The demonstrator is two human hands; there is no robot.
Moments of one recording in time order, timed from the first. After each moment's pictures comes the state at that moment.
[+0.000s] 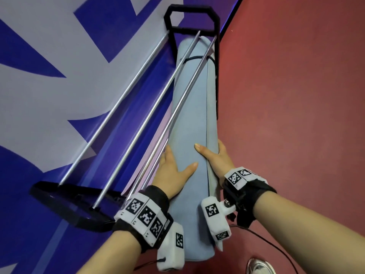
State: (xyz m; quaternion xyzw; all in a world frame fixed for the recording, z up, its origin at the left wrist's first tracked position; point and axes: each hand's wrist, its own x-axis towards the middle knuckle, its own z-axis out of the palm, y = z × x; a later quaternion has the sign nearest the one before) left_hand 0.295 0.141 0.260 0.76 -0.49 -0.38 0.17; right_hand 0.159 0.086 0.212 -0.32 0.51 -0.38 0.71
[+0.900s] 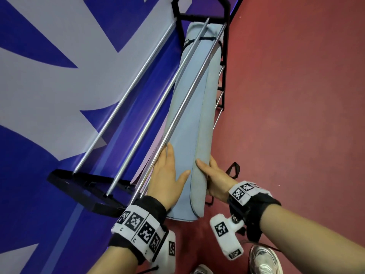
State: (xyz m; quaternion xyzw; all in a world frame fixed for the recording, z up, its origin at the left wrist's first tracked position) left_hand 0.307 0.182 0.286 0.76 -0.59 -0.27 0.09; right_hand 0.172 0.140 0.194 -0.19 0.39 -0.23 0.87
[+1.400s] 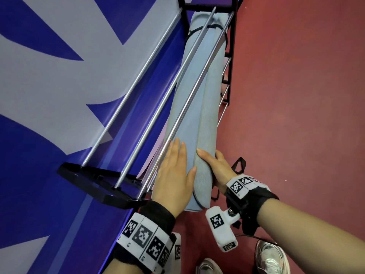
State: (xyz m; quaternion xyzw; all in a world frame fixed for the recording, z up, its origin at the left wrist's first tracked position) left_hand 0.303 0.199 0.290 0.73 -0.65 -0.19 0.07; right_hand 0.190 0.139 0.206 -0.22 0.49 -0.28 0.79
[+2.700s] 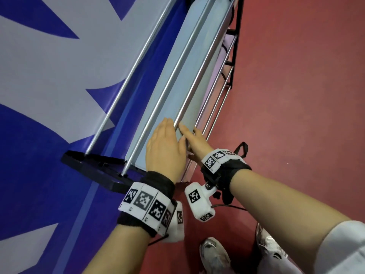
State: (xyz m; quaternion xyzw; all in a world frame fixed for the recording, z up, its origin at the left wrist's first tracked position) left_hand 0.325 0.175 0.302 0.80 -0.58 -0.14 0.05; right_hand 0.266 0.123 0.201 -0.26 0.50 -0.23 0.79
